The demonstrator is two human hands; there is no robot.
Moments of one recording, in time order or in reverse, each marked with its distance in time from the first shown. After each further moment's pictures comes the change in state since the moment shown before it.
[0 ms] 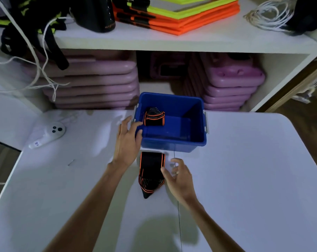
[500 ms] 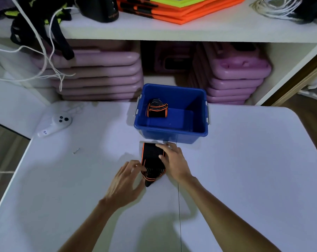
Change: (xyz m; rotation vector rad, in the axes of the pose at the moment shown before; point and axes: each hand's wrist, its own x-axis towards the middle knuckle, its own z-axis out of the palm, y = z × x) left_hand -0.143 -0.031 0.003 0.085 -0.275 0.209; right_hand 0.034 0.005 0.010 -0.298 -0.177 -0.323
